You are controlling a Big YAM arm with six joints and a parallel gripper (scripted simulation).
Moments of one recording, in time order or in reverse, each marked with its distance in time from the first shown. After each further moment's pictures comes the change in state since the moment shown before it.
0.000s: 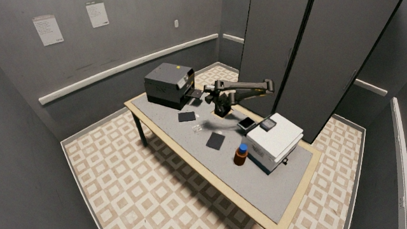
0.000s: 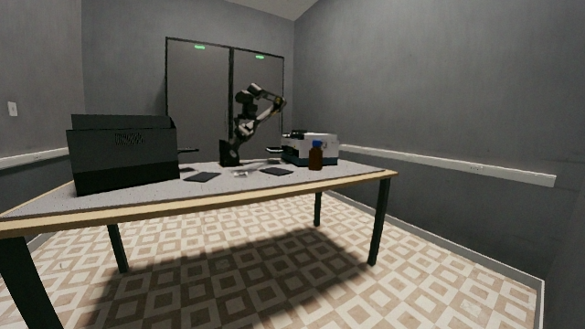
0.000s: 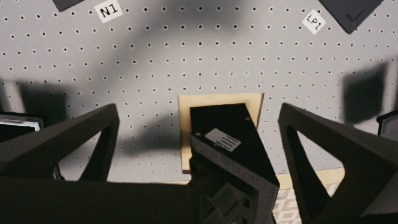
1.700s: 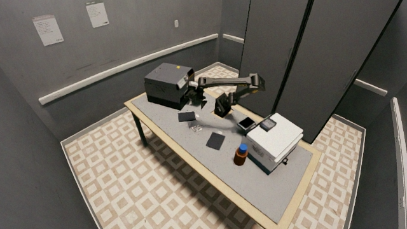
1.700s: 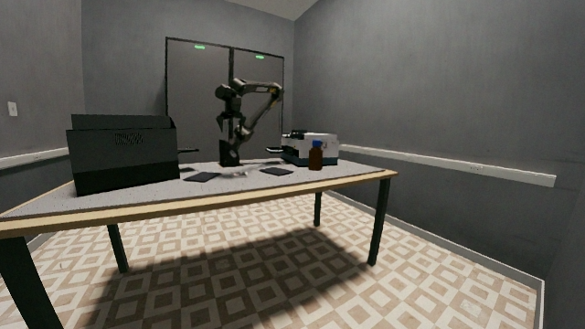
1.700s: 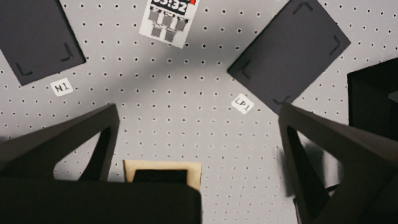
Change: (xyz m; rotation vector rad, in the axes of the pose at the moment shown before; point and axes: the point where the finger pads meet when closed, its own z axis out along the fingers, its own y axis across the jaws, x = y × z) arm -0.089 -0.104 0.007 -0.042 -0.166 -0.053
